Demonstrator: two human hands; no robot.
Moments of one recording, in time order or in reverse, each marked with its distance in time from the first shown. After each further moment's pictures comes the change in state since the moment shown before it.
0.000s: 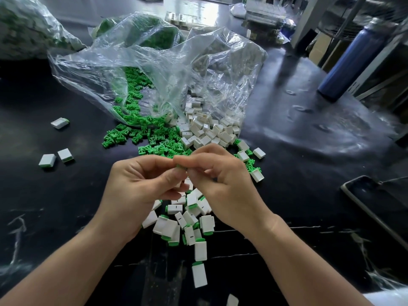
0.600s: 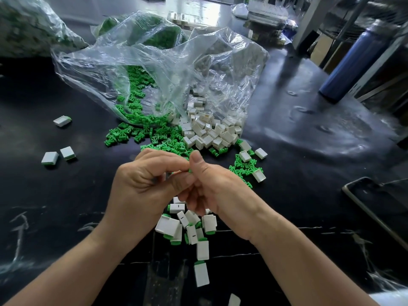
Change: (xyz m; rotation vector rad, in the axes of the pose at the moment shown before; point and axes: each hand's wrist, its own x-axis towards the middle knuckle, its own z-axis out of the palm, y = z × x) left_hand -0.003 -0.006 -0.001 0.243 -0.060 0.378; right_hand -0.001 -0.011 0.000 0.503 -0.346 0.450
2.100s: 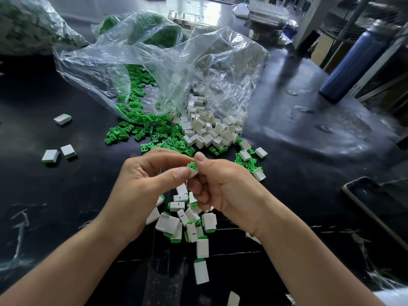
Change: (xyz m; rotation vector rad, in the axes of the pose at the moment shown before) left_hand 0.005 0.010 -0.003 -0.248 -0.096 -0.336; right_hand 0.001 -0.001 -0.007 0.197 0.013 0.078
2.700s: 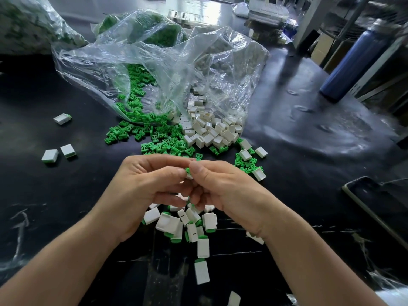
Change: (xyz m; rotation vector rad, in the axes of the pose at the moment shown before) left_hand -0.001 0.005 -0.006 -0.016 -0.047 -0.188; right_hand -0.004 -0.003 -0.002 -0.272 -0.065 -0.060
